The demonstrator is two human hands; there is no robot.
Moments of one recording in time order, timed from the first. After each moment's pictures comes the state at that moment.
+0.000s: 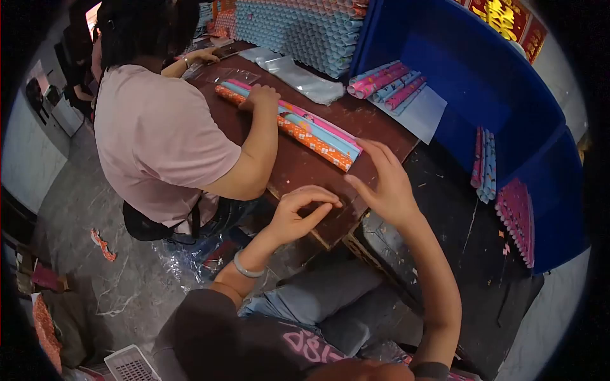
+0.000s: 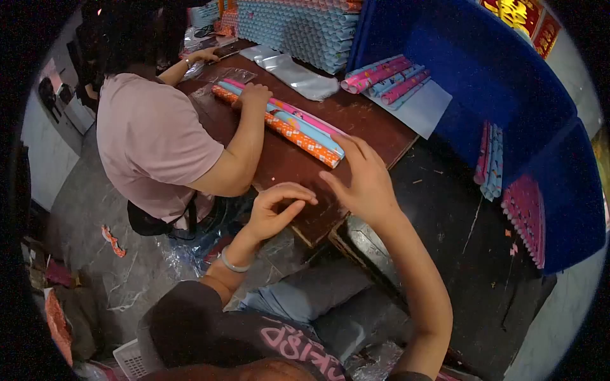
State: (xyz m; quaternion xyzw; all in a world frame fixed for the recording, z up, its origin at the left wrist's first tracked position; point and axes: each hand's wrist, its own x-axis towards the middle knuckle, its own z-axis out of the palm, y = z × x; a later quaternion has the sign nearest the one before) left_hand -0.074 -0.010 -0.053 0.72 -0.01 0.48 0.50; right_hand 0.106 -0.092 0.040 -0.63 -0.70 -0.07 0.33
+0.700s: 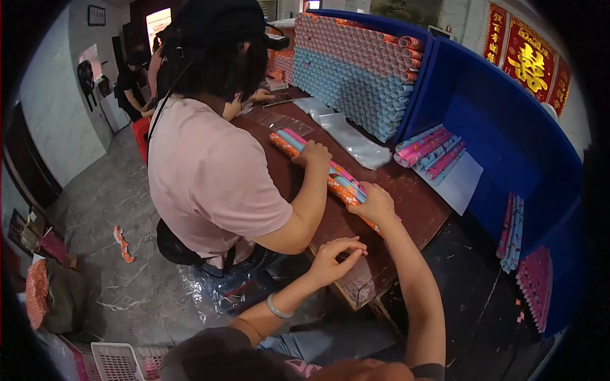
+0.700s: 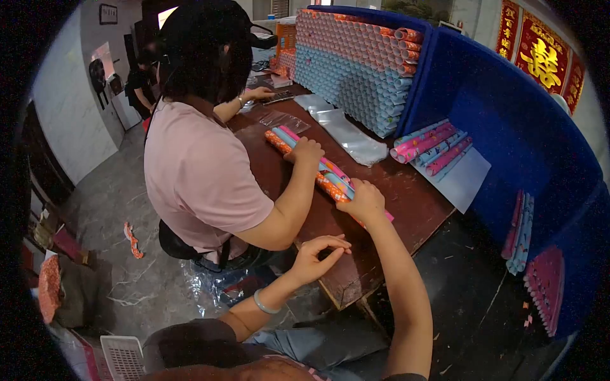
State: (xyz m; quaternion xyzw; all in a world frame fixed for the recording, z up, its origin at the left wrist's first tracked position) left_hand -0.054 0.015 -0.081 0.71 0.09 0.52 0.47; right_hand 0.129 0.082 -0.031 -0.73 -0.66 -0.01 0.20
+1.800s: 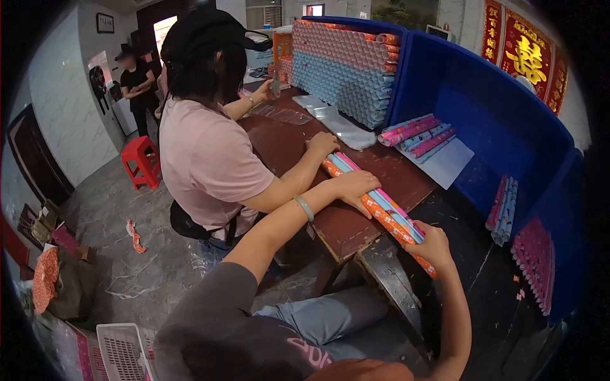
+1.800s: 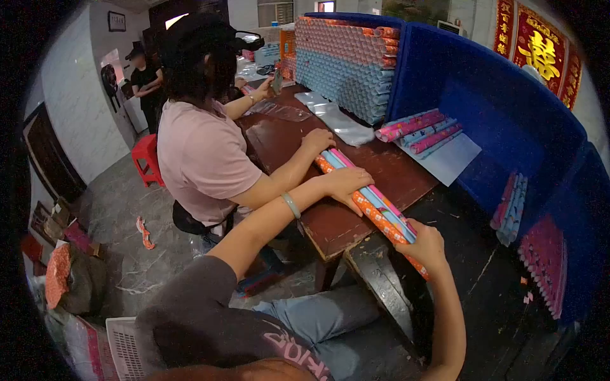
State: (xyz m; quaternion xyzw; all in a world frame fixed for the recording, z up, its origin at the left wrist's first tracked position) left_hand 0.040 0.103 -0.033 0.98 -0.07 0.19 0.01; right_hand 0.208 -0.166 0.003 -0.77 -0.61 0.03 0.18
